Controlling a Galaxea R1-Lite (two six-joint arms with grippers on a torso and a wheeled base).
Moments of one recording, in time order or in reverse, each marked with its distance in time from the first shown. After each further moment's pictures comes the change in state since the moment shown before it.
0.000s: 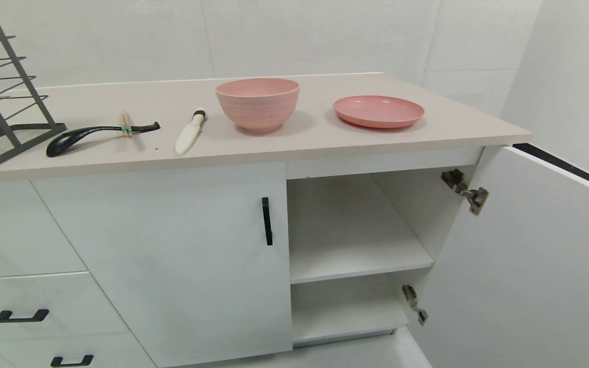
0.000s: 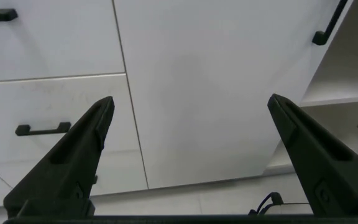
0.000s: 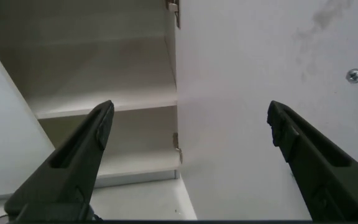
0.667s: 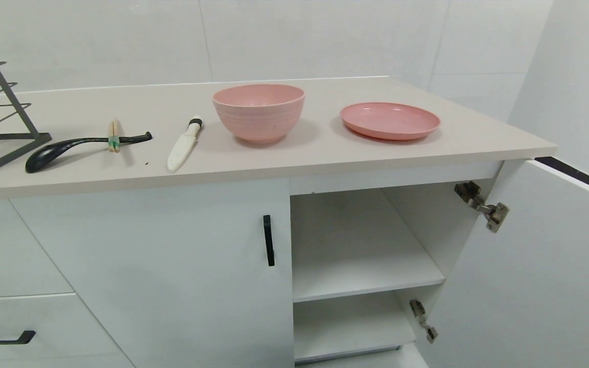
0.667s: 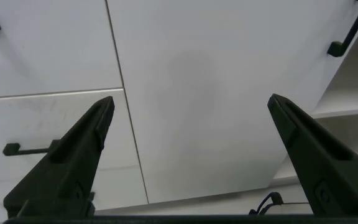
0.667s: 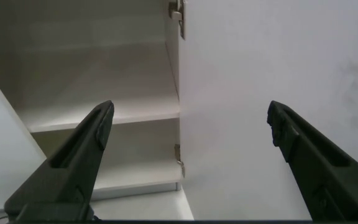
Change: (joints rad) left arm 0.000 0.001 0.000 0.000 -0.003 0.004; right arm -0.001 0.000 0.000 -0.001 0.000 0.000
